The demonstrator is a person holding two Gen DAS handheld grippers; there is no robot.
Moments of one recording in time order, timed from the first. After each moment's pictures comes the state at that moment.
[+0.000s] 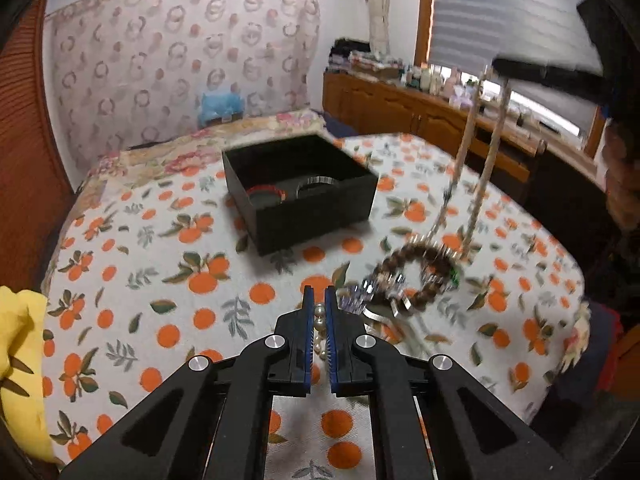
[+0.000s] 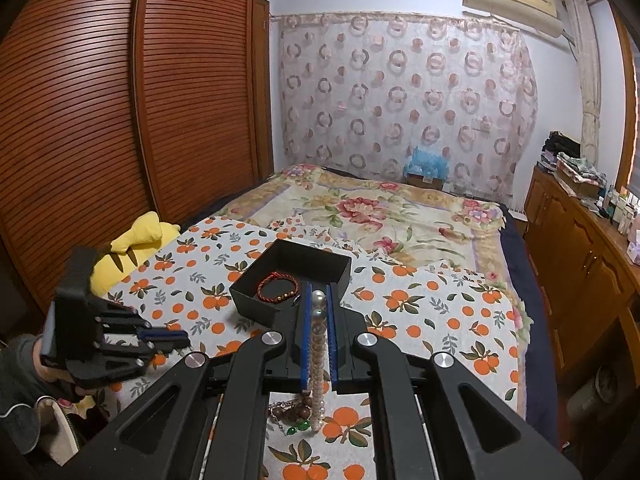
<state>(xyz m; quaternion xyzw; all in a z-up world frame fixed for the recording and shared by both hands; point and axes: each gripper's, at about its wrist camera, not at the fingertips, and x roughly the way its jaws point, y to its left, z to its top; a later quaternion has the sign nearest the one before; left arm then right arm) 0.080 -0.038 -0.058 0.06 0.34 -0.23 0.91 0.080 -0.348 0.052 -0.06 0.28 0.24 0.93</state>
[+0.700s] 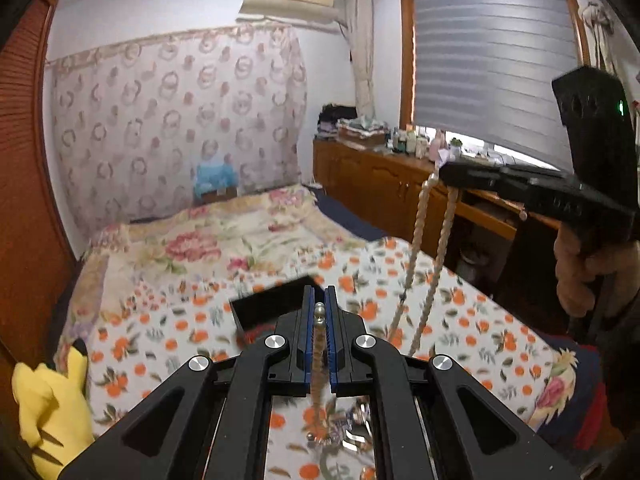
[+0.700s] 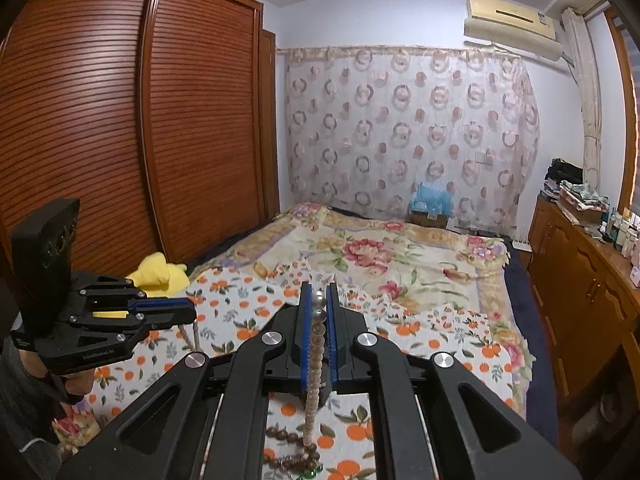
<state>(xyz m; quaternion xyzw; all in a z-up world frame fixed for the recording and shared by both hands) 0.105 -0.053 0.067 0.06 0.24 -0.25 0.94 0.098 -0.339 0.112 -0.04 0.21 0.25 0.94</state>
